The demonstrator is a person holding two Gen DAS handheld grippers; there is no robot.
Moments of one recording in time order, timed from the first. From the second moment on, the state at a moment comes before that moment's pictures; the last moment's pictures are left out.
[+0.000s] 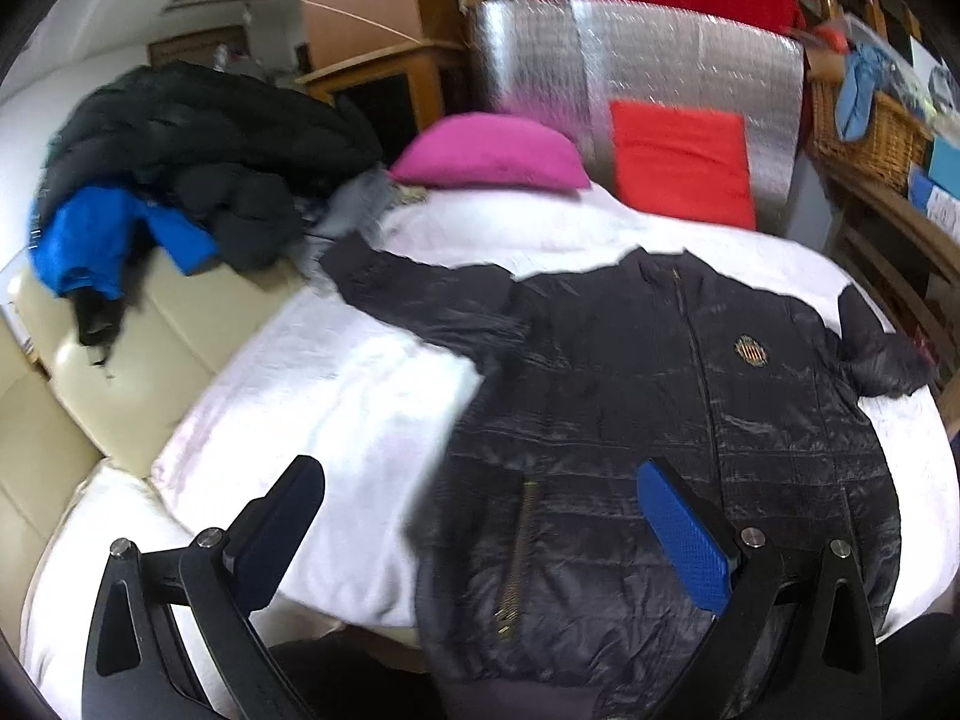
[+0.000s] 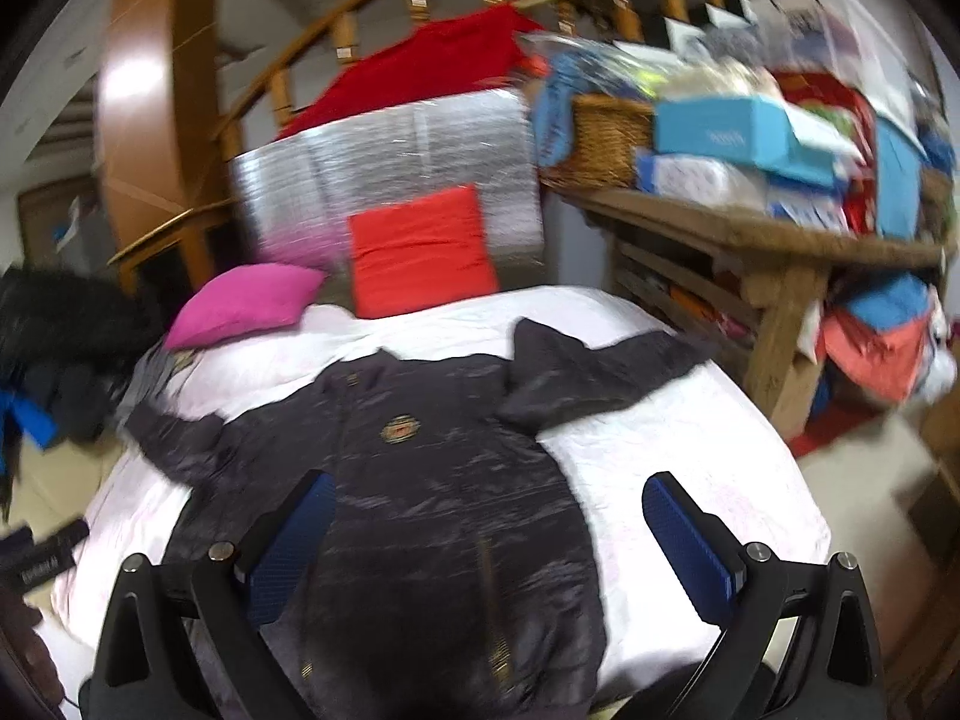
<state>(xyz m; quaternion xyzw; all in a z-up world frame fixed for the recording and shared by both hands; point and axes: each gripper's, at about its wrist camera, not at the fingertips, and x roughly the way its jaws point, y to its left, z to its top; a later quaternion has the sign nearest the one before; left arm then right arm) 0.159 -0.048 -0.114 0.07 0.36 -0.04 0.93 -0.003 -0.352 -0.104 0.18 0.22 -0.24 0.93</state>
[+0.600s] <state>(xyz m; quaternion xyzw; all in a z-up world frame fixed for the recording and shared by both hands) 0.307 -0.174 -0.179 0.09 0.36 -0.07 0.92 0.101 -0.674 -0.257 0.56 0.14 -0.21 0.79</state>
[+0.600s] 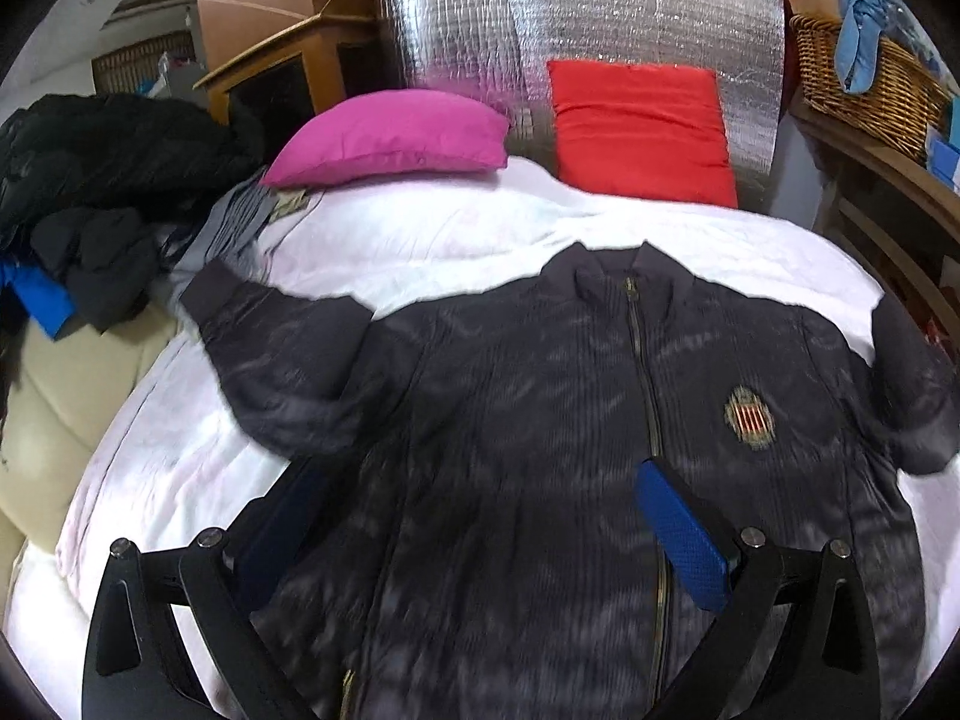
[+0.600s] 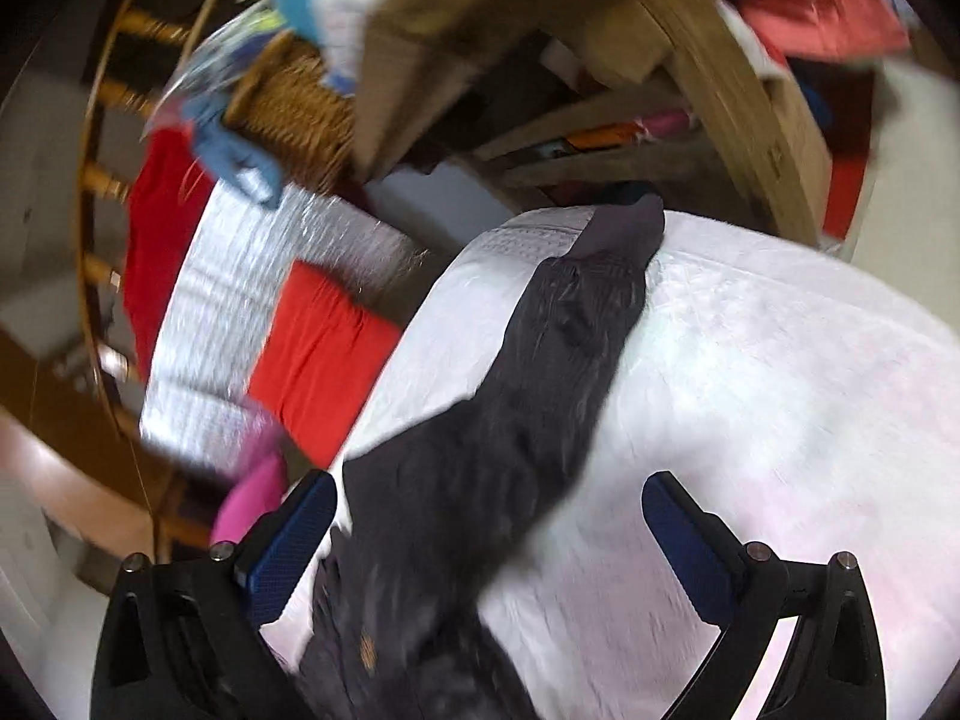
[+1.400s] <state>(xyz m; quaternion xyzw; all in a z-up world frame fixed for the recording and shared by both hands) 0.328 -0.184 -0.225 0.13 0.35 -0.07 0.92 0.202 -0.780 -0.320 0.51 0.19 -0.33 0.77</state>
